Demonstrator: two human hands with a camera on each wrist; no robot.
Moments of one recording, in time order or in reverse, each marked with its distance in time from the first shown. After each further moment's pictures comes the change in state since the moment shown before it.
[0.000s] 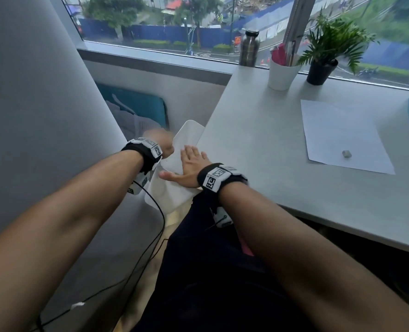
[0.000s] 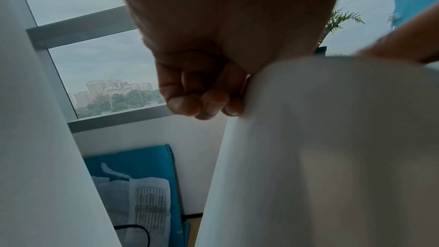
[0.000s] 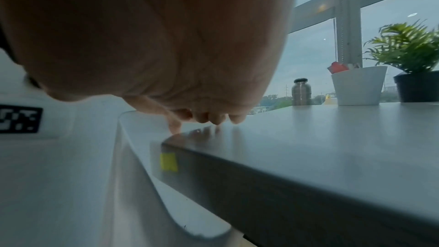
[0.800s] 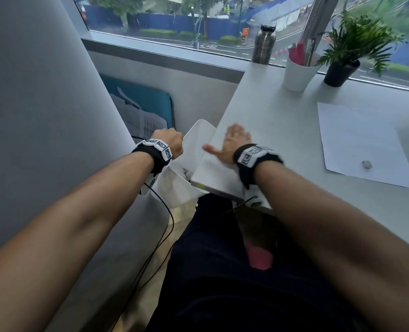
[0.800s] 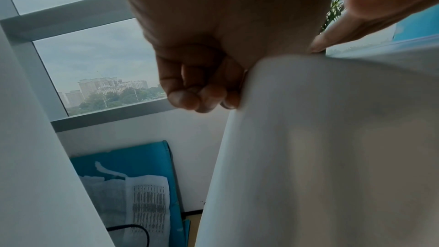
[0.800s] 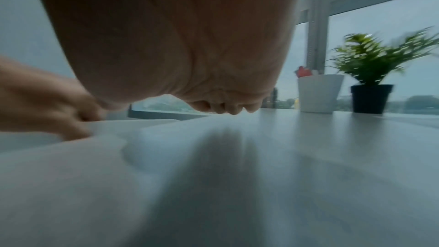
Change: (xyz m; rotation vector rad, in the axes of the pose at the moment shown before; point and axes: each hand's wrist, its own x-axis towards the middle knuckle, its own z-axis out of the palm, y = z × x) left_hand 0.017 -0.004 0.012 0.009 0.036 0.017; right_hand 0.045 0.072 -0.044 -0.100 0.128 0.271
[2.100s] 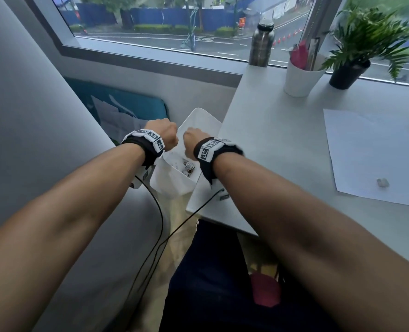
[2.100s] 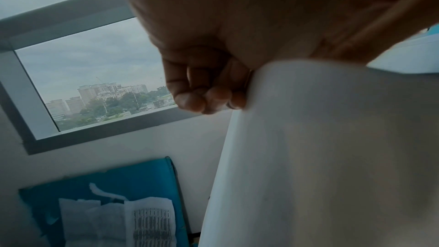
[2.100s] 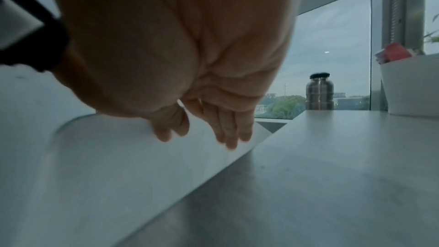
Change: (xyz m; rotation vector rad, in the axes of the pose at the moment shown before) left_hand 0.086 -0.022 -0.032 0.007 0.005 0.033; right_hand 0.072 -0.071 -0.039 0.055 0.017 -0.231
